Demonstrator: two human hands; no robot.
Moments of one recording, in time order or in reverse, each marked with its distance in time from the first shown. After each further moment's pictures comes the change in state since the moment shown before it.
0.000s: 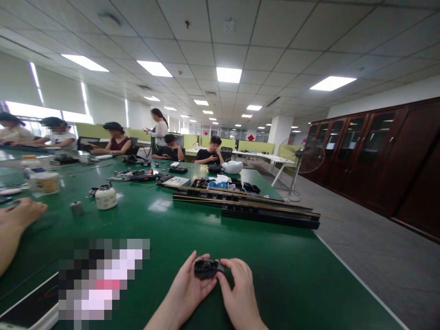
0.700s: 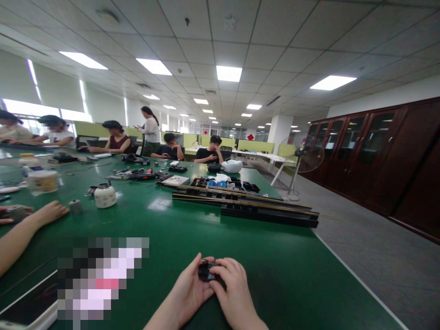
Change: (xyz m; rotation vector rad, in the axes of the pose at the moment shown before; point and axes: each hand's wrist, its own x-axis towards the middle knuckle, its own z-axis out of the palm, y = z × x) left_hand 0.002 -0.009 0.001 -0.033 -0.057 -0.040; right_hand 0.004 -0.012 -0.007 0.015 -0.277 0.004
